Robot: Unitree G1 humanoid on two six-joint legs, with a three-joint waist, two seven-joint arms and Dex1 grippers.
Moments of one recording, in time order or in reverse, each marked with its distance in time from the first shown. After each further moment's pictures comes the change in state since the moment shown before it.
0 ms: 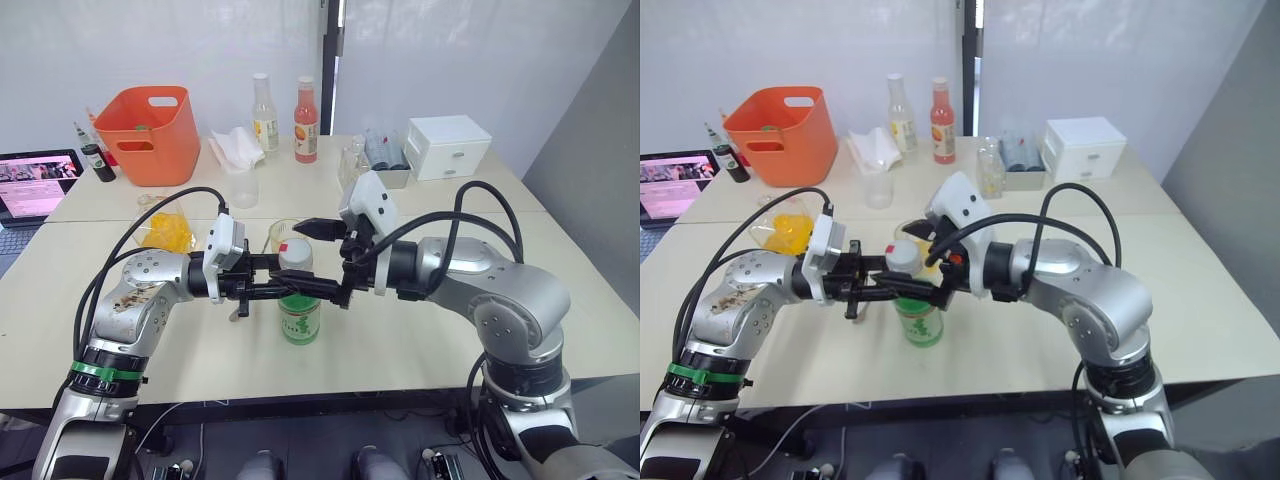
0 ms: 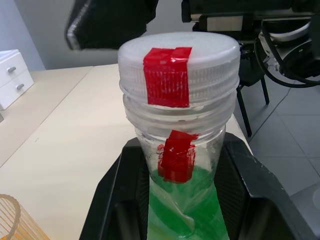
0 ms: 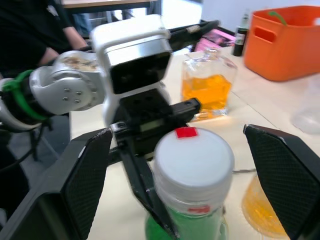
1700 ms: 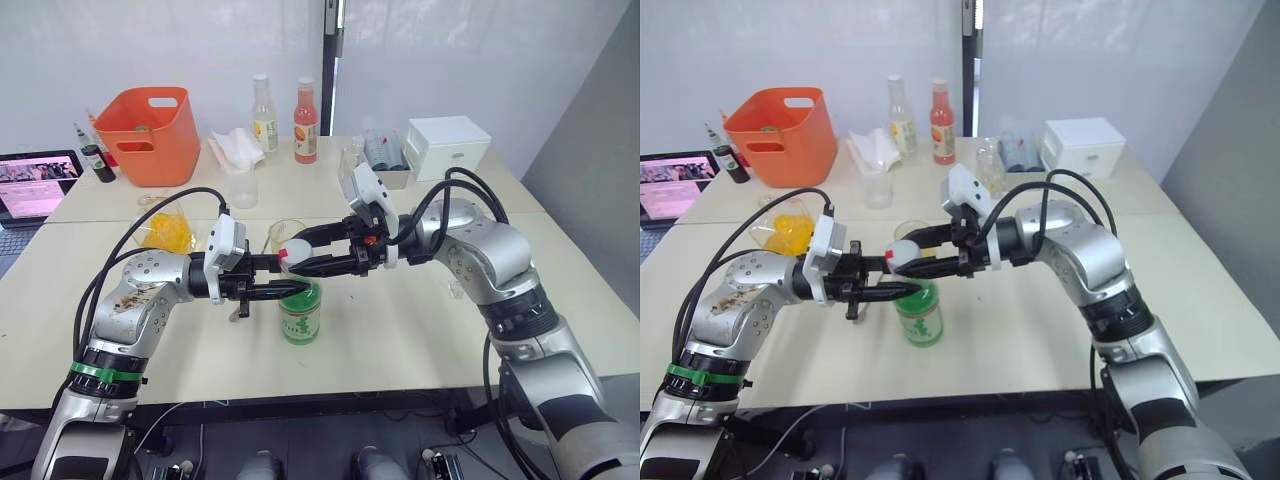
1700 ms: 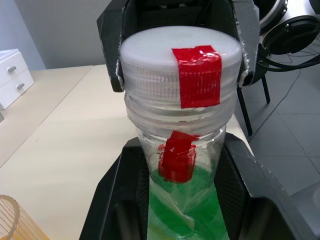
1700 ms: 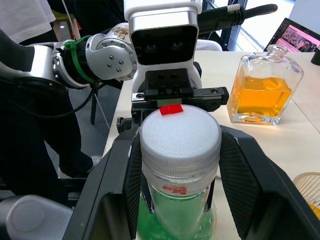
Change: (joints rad) left arm 0.006 0.004 -0.002 -0.009 0.000 0.001 0.006; right arm -0.179 -0.150 0.185 0.564 -0.084 -0.504 0.629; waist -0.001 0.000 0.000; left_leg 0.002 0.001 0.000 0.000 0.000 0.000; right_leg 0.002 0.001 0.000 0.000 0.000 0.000
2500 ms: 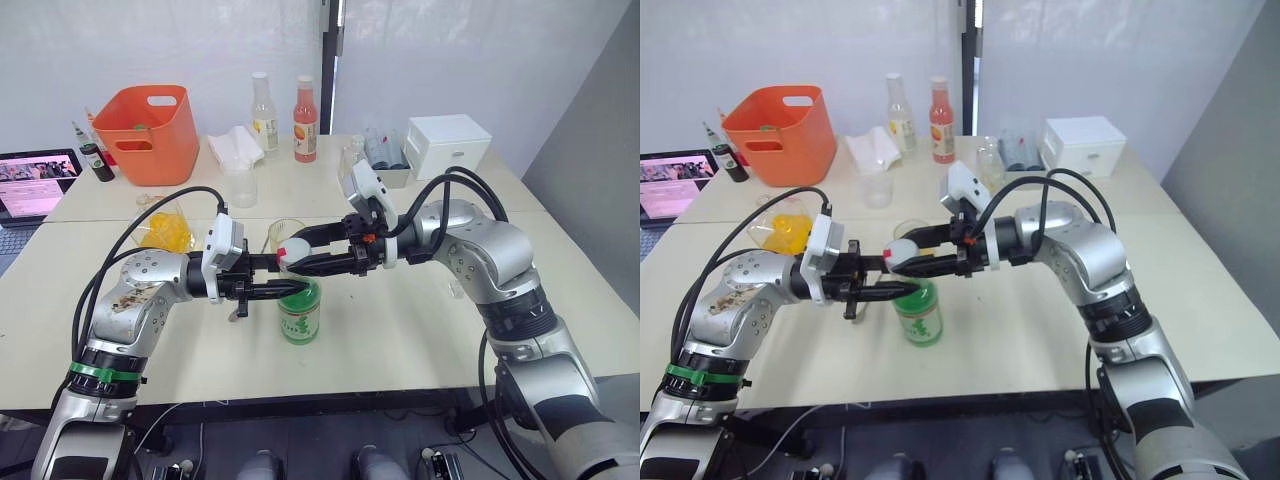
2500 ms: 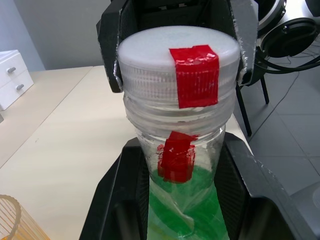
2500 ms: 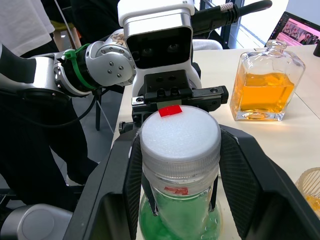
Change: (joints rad) left arm -0.003 0.000 0.006 0.001 -0.001 0.000 -0.009; right arm -0.002 0.021 -0.039 -0.025 0.024 0.095 -0.021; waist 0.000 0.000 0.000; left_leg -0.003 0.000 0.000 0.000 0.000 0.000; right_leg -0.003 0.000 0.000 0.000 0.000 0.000
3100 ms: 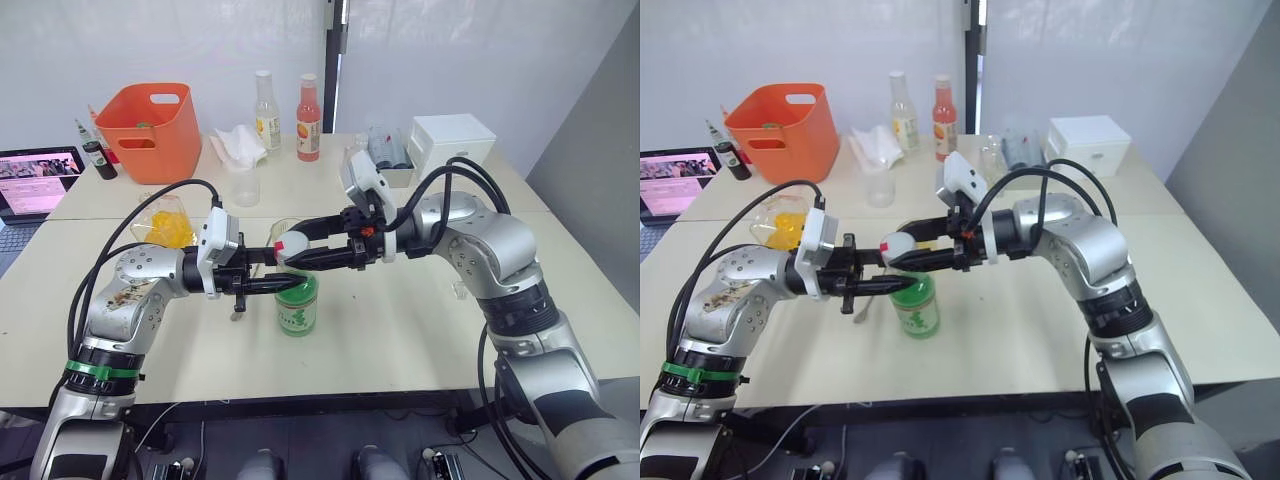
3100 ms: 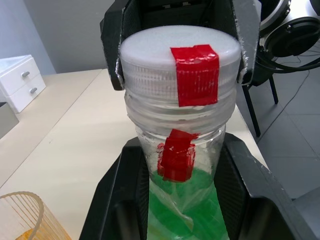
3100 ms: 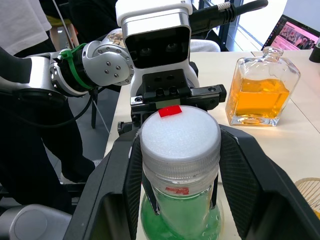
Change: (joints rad) left arm -0.009 0.006 0.014 -0.002 0.000 -0.002 0.000; right arm -0.029 -0.003 0.000 -0.015 -0.003 0.019 -0.024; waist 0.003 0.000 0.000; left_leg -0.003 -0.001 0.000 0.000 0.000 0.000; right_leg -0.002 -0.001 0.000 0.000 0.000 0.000
